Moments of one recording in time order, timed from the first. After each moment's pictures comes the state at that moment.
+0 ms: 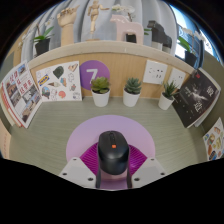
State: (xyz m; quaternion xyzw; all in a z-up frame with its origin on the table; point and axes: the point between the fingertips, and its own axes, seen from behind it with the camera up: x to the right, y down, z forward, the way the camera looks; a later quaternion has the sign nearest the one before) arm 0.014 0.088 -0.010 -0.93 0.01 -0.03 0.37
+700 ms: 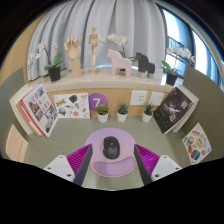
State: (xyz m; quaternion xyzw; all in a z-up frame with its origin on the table) arm 0.005 0.003 0.139 -0.90 0.03 -0.04 0.43
